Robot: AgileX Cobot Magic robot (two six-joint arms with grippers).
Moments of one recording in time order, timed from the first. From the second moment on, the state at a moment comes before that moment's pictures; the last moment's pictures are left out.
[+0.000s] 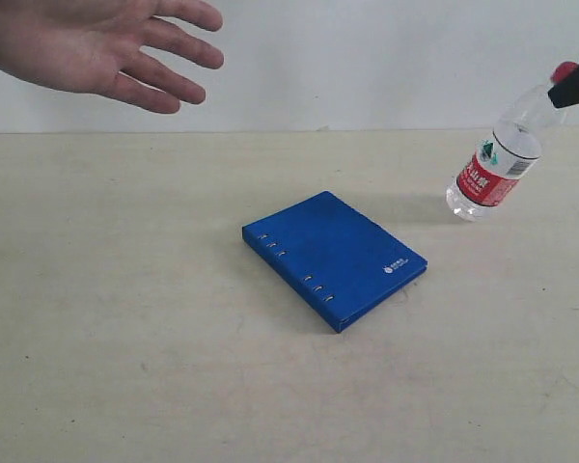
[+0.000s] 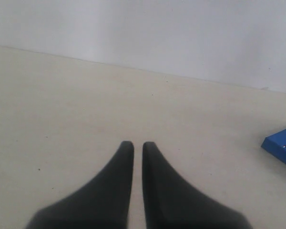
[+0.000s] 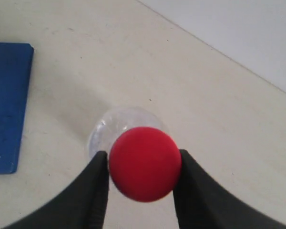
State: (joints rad) left arm -0.02 0.00 0.00 0.16 0.29 -0.30; right arm -0.26 1.85 -1.54 0.71 0.92 -1.26
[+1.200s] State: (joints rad) left arm -0.02 0.00 0.00 0.16 0.29 -0.30; right arm -0.24 1.69 -1.54 1.11 0.98 -1.17
